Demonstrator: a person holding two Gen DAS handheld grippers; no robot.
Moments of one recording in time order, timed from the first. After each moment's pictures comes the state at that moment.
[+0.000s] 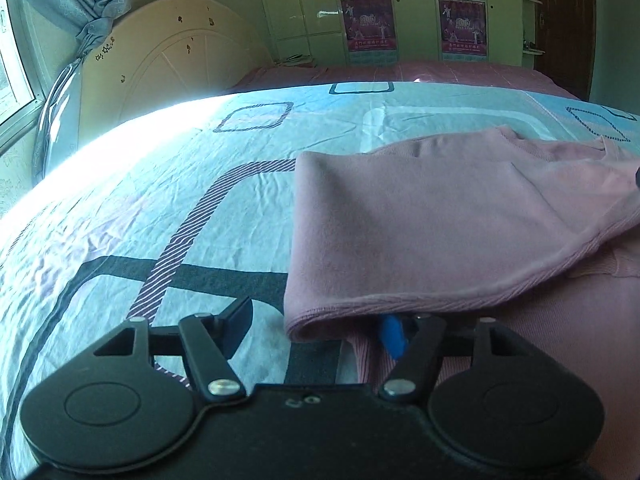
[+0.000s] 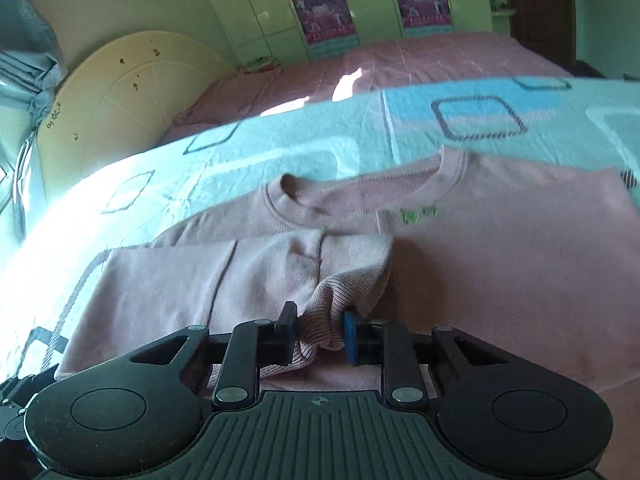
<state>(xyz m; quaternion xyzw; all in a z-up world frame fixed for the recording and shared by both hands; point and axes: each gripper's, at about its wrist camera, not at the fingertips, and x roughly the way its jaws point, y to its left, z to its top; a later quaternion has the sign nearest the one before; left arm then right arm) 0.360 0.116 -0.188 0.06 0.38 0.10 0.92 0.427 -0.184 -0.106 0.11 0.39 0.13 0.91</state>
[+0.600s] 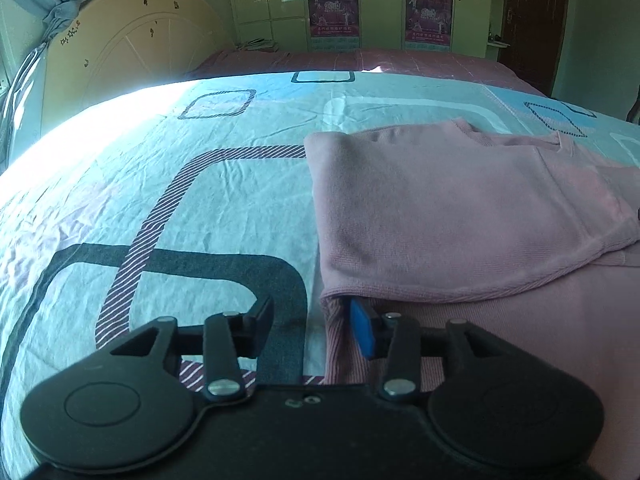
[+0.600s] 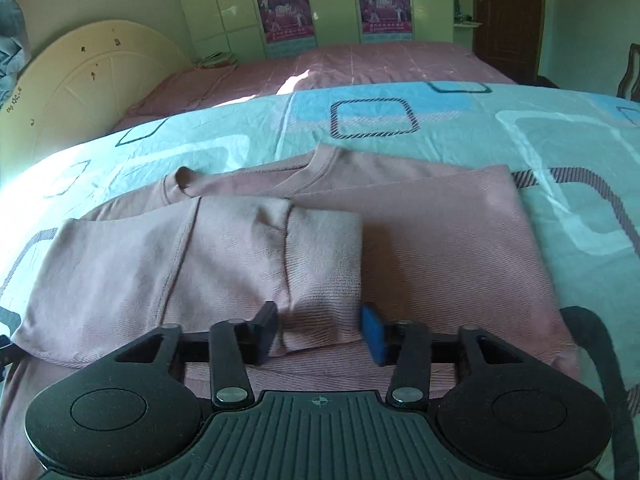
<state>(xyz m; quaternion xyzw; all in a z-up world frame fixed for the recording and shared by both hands) 0.343 0.126 -0.169 0.02 0.41 0.03 0.91 0.406 -0.273 -0.123 0.08 0.42 0.06 0.90</state>
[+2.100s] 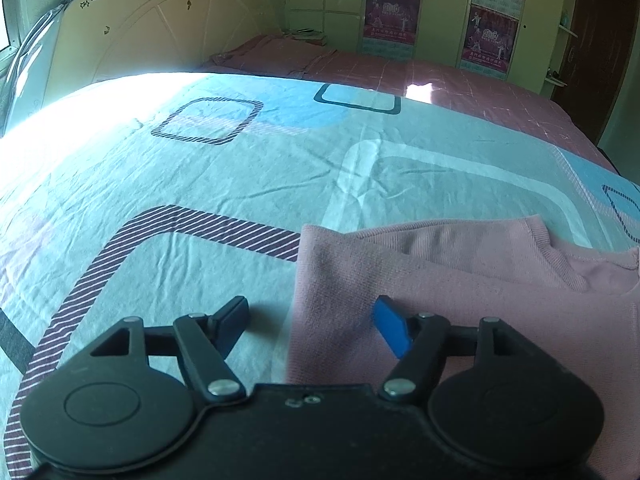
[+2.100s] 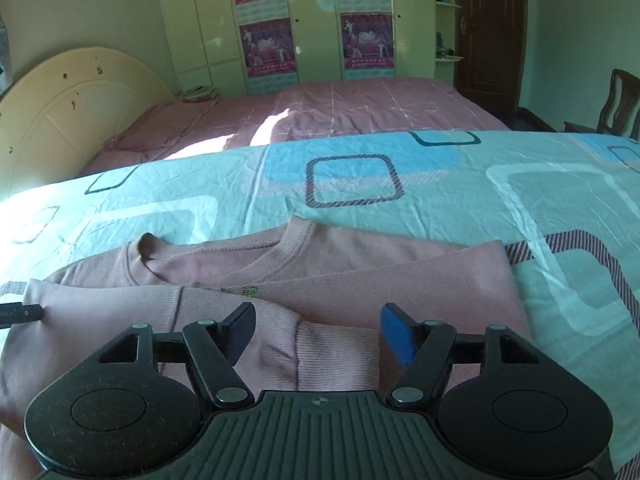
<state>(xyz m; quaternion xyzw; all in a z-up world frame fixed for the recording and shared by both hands) 0.495 0.111 -0.192 -0.04 0.42 0.11 0.90 0.465 -0.257 -0.119 0.06 0.38 0.04 0.92</state>
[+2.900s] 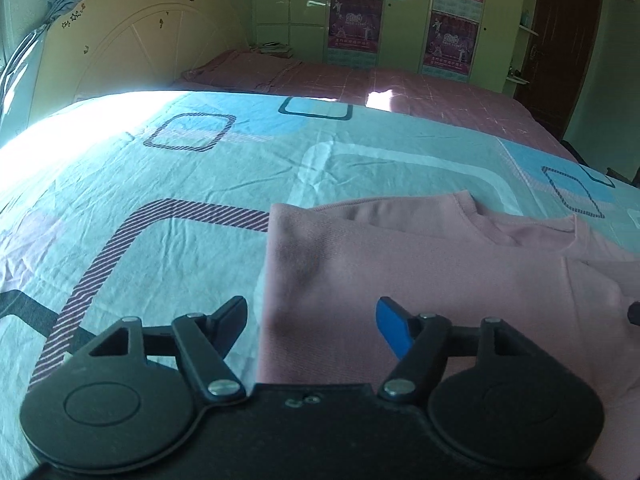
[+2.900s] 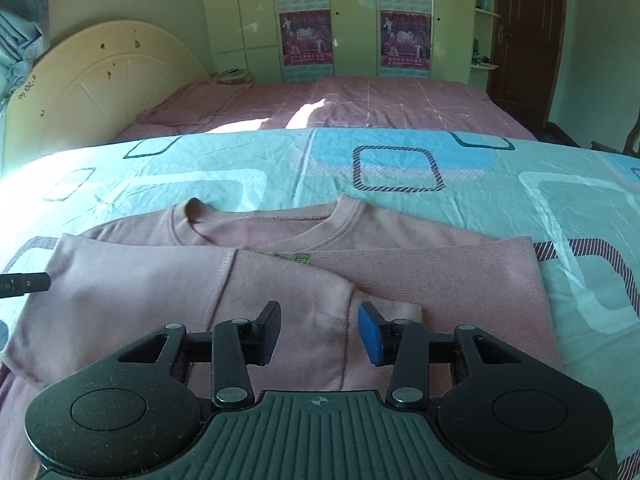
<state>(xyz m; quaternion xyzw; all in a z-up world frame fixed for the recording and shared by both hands) 0.425 0.086 -0.162 -0.03 0.40 0.04 0.91 0.431 -0.235 -0.117 0.03 0.39 0.09 0.91</state>
